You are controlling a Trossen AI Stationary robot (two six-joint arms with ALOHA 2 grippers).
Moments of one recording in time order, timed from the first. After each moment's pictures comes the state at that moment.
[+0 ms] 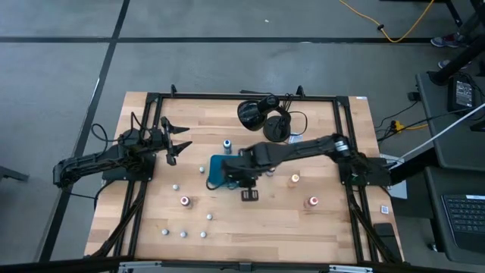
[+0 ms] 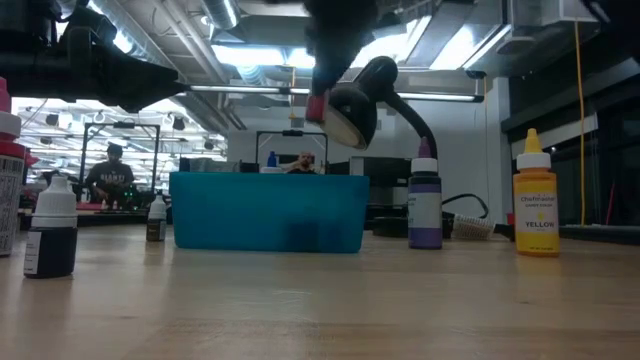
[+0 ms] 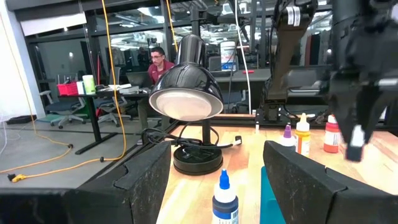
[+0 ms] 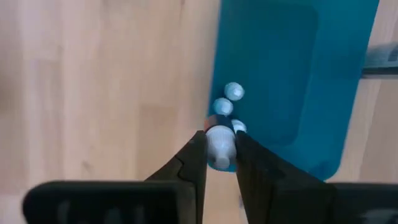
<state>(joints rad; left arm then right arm) 0.33 0.05 0.01 0.15 0.04 0.05 0.17 2.20 2.17 -1.28 0.00 0.08</state>
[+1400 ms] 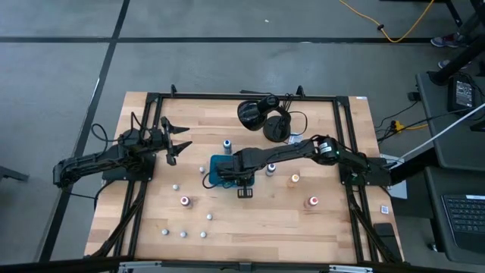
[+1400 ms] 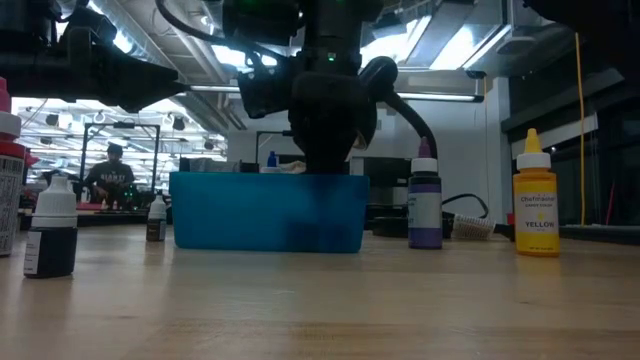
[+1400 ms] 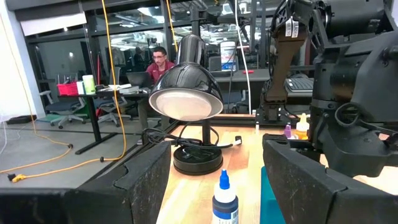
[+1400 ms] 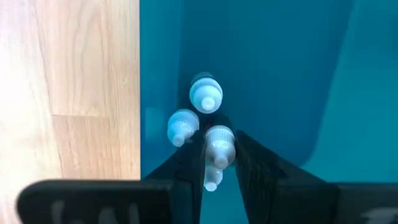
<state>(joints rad) 0.33 0.05 0.01 0.15 0.04 0.05 0.13 2.34 2.04 -1.15 0.03 0.07</state>
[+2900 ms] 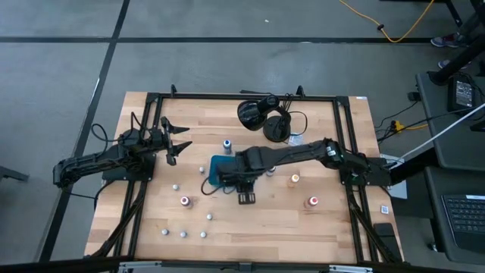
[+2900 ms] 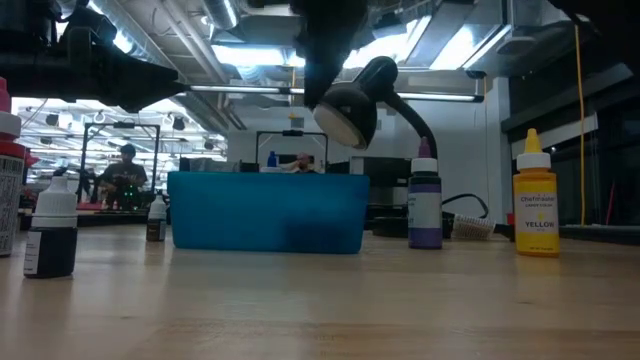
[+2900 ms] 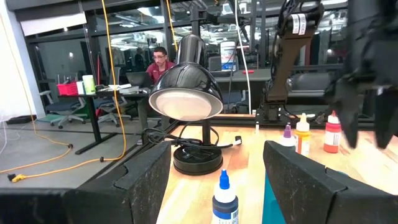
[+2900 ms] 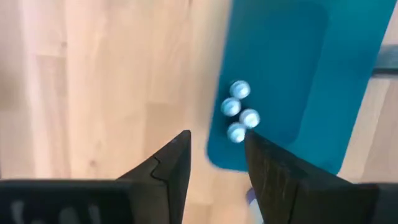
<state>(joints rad) 0.33 0.05 0.01 0.15 0.04 0.05 0.21 2.31 2.36 -1.41 0.01 0.11</state>
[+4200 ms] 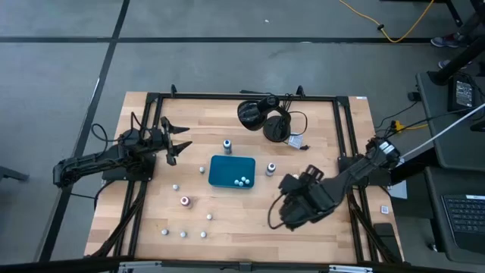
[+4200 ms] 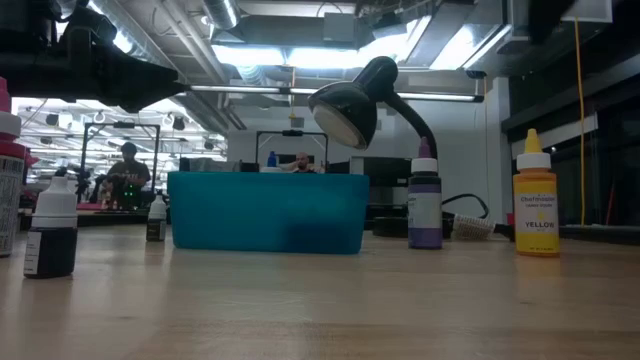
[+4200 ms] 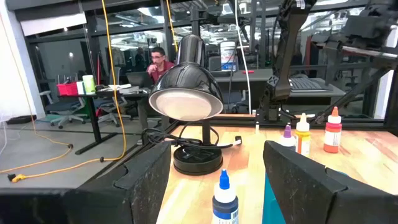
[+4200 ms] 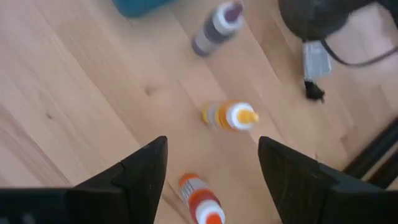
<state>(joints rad) 0.33 0.05 0.01 0.15 0.04 0.05 0.61 1.80 1.71 -1.57 0.39 1.20</state>
